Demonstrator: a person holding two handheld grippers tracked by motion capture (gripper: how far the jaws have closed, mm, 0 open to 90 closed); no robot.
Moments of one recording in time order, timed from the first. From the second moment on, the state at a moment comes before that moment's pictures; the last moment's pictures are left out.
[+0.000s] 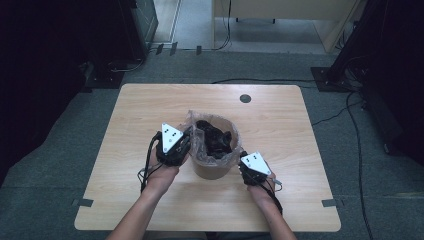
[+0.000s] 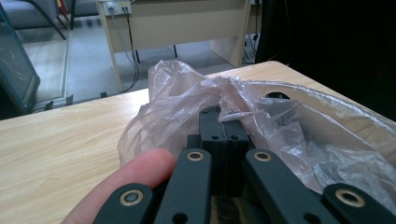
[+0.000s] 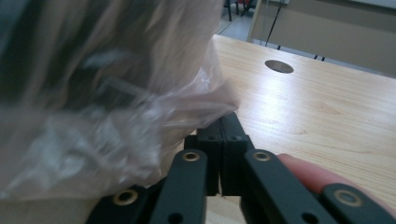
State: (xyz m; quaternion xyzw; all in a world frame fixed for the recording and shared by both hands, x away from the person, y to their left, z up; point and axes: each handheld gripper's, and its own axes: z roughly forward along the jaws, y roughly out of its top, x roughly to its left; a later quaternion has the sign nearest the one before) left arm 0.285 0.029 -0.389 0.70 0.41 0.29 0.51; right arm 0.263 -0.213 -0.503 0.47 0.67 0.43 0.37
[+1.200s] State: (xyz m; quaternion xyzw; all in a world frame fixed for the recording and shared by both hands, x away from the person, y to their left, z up) left arm 0.271 0.022 -0.370 0.72 0.37 0.23 0.54; right arm 0.262 -0.186 -0.368 0.43 0.64 0.54 0.34
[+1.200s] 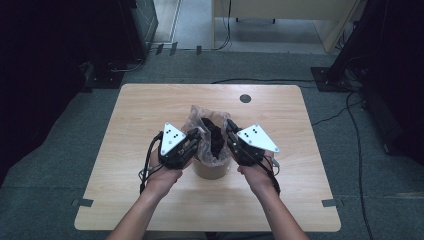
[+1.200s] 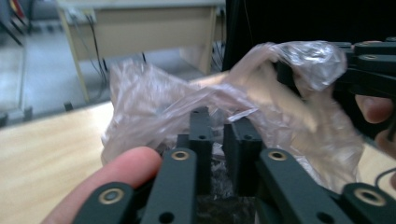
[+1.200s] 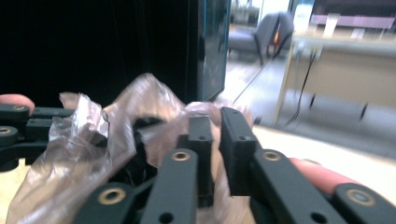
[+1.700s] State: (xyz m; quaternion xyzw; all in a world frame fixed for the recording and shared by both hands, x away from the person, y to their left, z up) left arm 0.273 0.023 -0.375 0.72 0.38 0.23 0.53; right arm 0.230 -0.210 -0.391 0.47 0.64 0.57 0.22
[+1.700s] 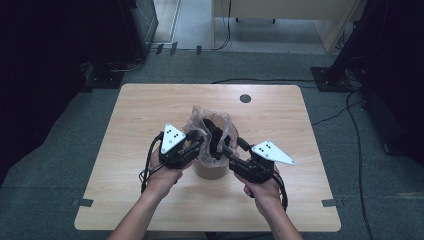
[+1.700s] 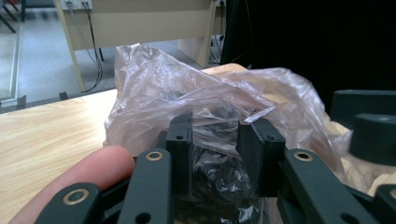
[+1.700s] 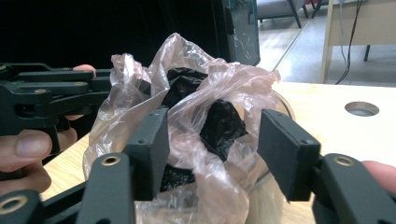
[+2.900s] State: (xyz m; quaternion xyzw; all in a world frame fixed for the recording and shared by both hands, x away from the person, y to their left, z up) left arm 0.277 0.031 -0.371 0.71 0.40 0.22 0.54; right arm 0.227 -0.145 -0.388 0.45 0.67 0.55 0.21
